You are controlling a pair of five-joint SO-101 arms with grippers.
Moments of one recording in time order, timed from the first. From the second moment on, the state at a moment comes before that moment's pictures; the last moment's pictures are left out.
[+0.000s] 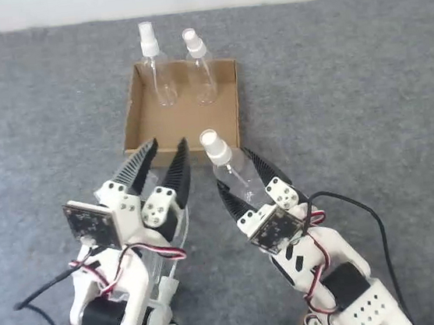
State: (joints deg) left arm 12.5 -101.1 78.1 40.9 10.9; right arm -36.5 -100.7 95.4 23.4 23.3
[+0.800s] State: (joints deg) left arm 8.6 -100.4 87.3 27.6 10.9; right arm -37.9 -100.7 95.4 17.1 17.0
